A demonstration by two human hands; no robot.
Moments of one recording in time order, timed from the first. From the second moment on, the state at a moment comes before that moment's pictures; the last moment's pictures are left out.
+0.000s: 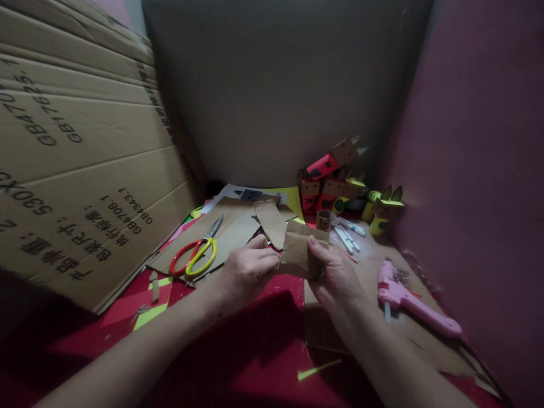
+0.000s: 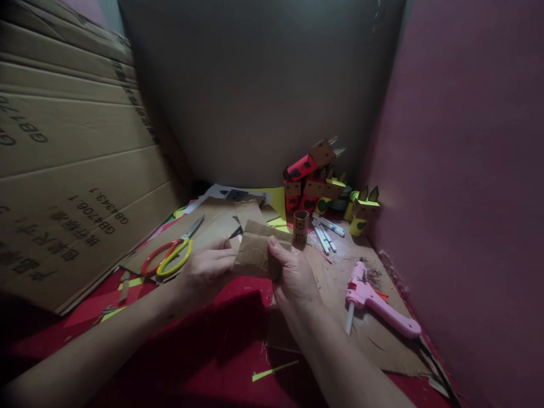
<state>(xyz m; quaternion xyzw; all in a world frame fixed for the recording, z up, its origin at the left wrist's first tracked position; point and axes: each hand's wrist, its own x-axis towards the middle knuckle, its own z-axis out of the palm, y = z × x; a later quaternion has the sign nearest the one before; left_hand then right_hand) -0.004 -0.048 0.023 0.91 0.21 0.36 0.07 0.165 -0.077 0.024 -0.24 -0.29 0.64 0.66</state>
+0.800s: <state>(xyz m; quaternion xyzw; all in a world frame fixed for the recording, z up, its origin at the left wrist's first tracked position) 0.004 -0.047 0.010 0.60 0.37 0.44 0.56 0.165 -0.107 -0.001 -0.33 -0.64 0.47 0.51</state>
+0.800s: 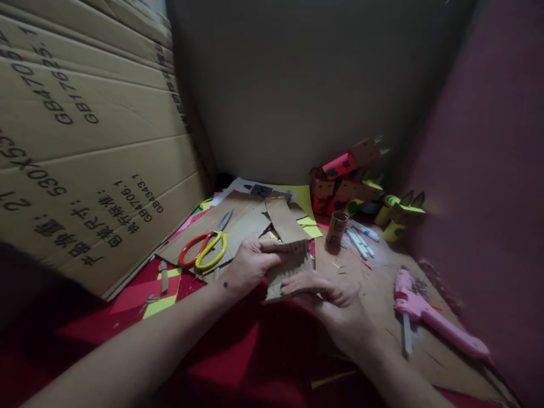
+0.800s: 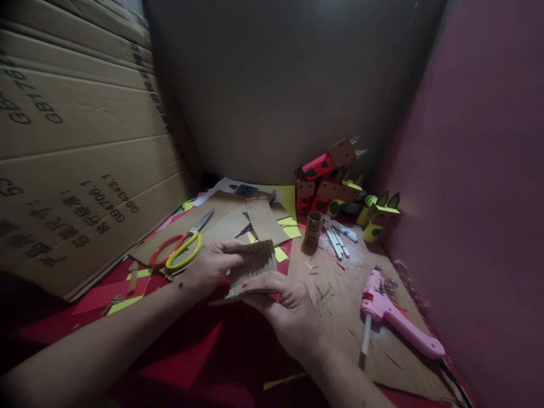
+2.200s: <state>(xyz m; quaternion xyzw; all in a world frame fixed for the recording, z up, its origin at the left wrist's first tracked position) 0.010 -0.045 -0.002 0.61 0.30 0.37 0.63 0.168 -0.103 -0.005 -0.34 -0.59 0.48 0.55</state>
